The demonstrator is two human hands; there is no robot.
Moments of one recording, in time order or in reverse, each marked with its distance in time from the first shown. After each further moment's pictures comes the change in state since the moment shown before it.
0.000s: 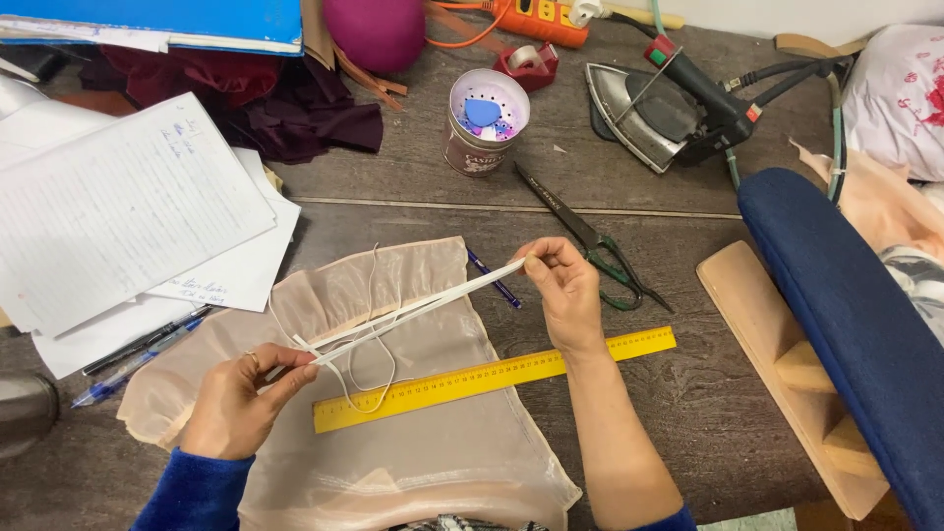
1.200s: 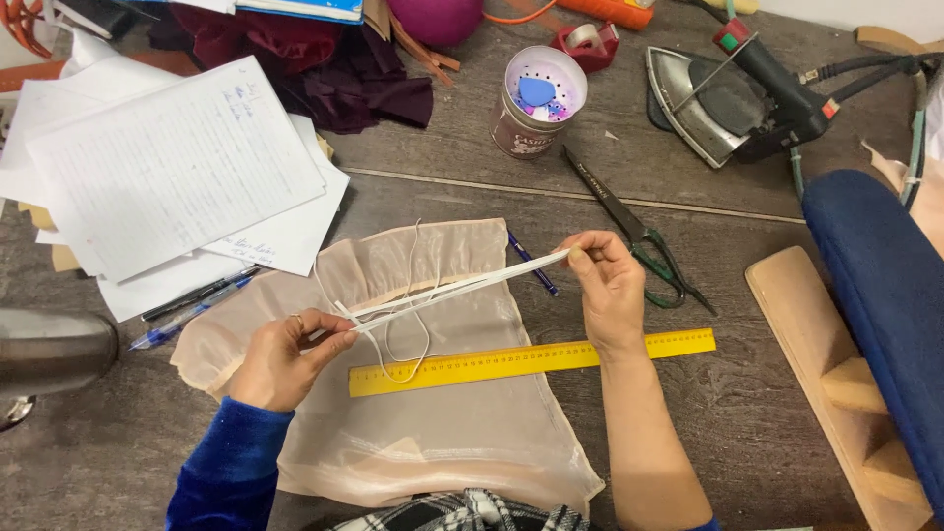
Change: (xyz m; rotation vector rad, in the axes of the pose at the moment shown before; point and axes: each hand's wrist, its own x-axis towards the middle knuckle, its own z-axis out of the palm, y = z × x) left_hand -0.003 -0.002 -0.001 -0.217 -0.004 0.058; right_hand -0.005 0.016 -0.001 0.005 0.054 -0.037
